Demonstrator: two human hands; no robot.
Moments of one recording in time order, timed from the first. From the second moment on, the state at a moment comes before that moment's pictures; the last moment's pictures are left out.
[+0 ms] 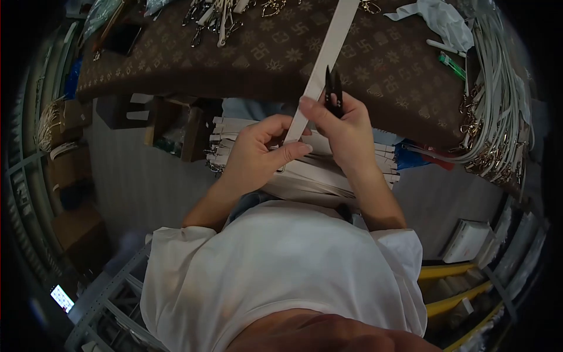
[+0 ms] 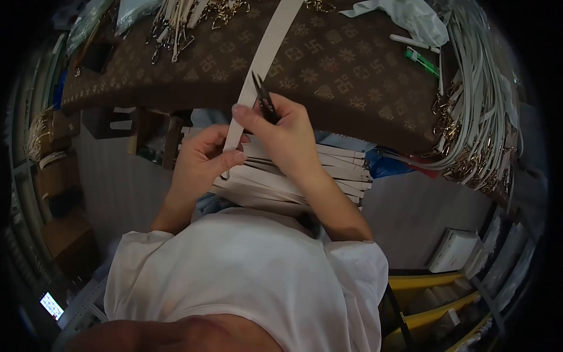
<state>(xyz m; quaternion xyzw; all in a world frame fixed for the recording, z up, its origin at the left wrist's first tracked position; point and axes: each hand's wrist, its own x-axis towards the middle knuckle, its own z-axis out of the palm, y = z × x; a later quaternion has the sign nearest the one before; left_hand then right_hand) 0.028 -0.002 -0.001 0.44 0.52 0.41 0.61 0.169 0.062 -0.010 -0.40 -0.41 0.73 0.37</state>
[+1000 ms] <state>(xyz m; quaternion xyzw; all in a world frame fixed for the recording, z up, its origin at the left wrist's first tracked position) 0.022 -0.004 -0.009 0.37 0.45 0.50 0.65 0.200 0.036 -0.013 -0.37 -0.83 0.20 0.37</state>
